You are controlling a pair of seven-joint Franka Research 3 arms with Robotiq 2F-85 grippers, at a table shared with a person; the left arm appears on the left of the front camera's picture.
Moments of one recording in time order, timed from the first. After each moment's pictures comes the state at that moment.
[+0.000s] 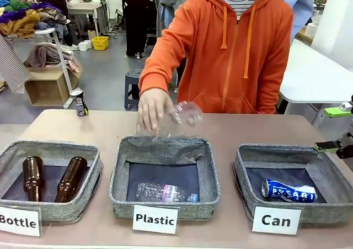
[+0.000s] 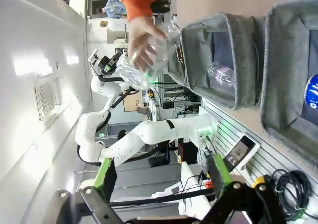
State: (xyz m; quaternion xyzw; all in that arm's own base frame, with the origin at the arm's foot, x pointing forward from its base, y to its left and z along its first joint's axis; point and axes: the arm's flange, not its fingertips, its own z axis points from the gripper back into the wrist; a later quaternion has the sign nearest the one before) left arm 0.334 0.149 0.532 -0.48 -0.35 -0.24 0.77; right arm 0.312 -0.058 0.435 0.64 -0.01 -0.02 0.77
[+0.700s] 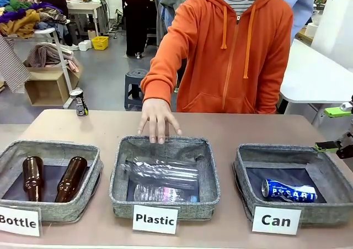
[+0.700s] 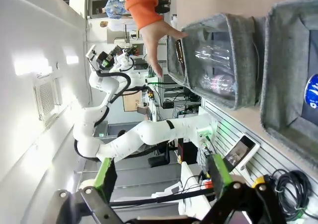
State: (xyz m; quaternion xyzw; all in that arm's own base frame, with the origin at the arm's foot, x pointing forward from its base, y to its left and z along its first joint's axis) left arm 0.373 0.152 0.545 -0.49 -0.35 -0.25 0.76; right arm 0.312 -0.058 0.436 0.64 -0.01 -0.02 0.77
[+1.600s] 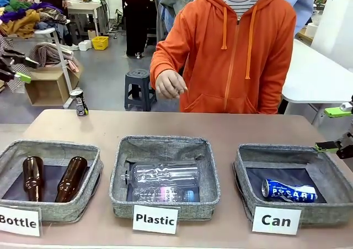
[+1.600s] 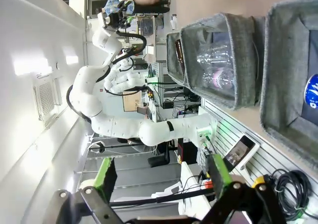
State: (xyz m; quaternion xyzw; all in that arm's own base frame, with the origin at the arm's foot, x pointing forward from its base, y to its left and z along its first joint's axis) left arm 0.596 0.172 0.470 -0.25 -0.42 -0.58 0.66; right arm 0.311 -0.059 0.436 0.64 -0.01 -0.02 0.77
